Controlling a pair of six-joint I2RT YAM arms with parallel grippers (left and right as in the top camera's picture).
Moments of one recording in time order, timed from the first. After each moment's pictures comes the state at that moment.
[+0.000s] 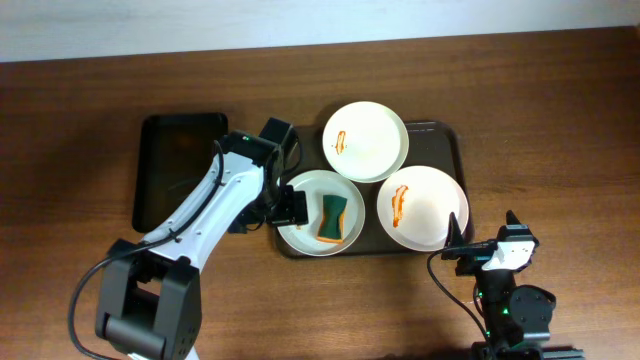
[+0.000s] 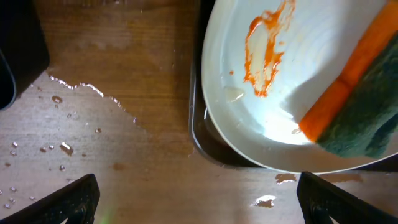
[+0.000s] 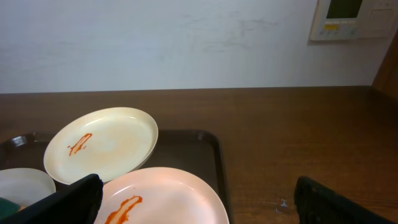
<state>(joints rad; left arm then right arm) -0.45 1.84 1.41 -1.20 0.05 -0.49 -0.05 0.01 0.01 -0.07 -0.02 0.02</state>
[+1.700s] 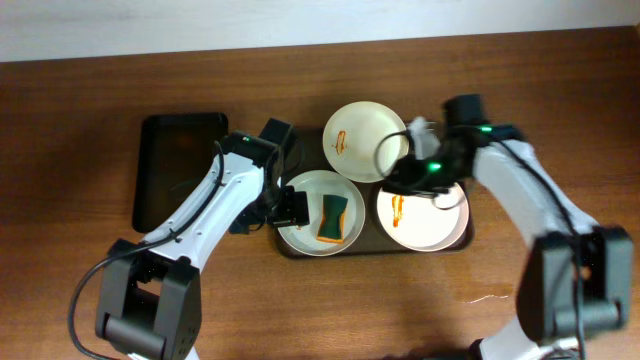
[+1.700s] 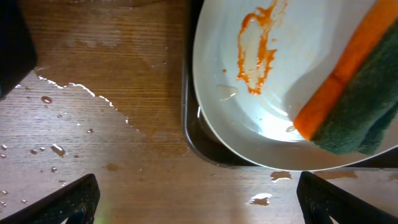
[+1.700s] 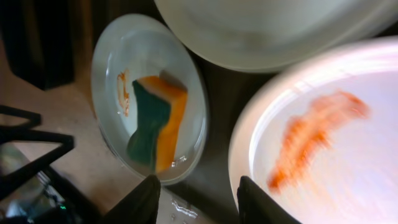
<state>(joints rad) -0.45 1.84 1.40 -1.19 0.07 -0.49 0.09 1.78 1.23 -0.84 -0.62 0.04</state>
